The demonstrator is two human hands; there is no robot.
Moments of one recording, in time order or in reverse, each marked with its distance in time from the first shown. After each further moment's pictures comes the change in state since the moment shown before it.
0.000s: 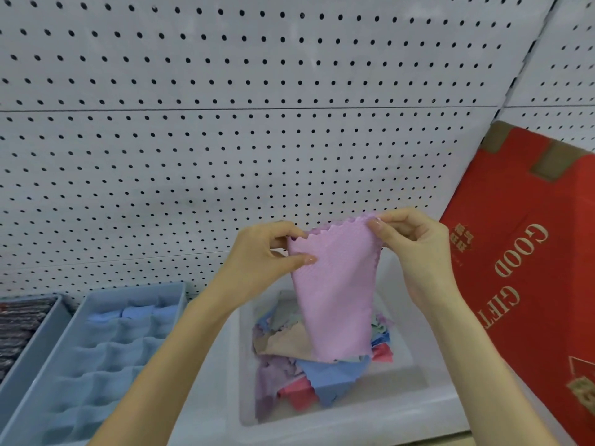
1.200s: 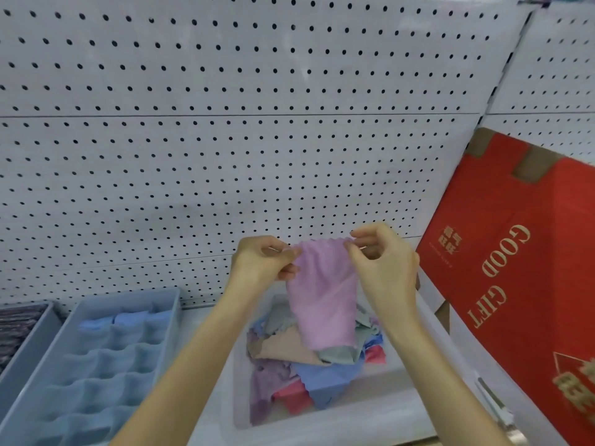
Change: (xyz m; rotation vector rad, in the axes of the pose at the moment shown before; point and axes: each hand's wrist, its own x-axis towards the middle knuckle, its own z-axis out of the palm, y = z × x) left_hand 0.003 -0.009 0.022 -0.217 0.210 -0.454; right_hand -0.024 0.015 0.024 -0.529 0.192 -0.147
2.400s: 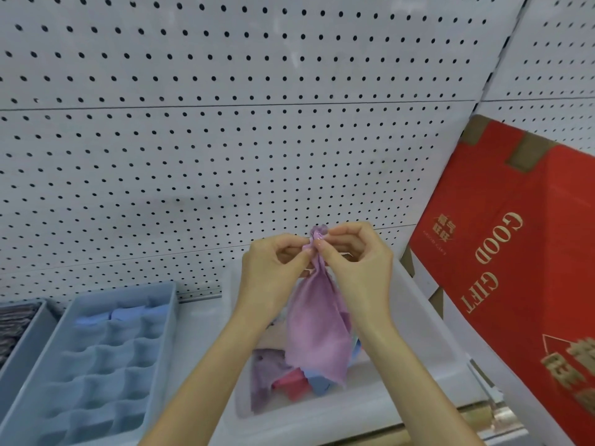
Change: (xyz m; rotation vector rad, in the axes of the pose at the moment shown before) left_hand -0.032 0.006 0.013 -0.055 -0.093 0.232; right_hand -0.023 -0.025 0.015 0.472 -0.069 0.171
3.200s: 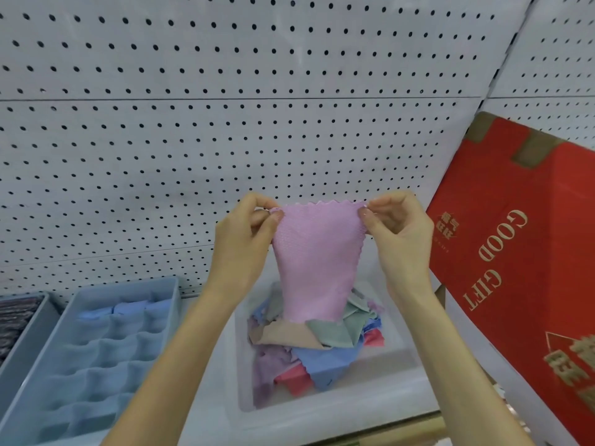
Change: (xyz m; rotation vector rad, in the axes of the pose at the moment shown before) left_hand 0.018 0.004 -0.035 0.251 0.131 0.269; right_hand 0.036 -0.002 -0.029 -0.042 0.036 -0.153
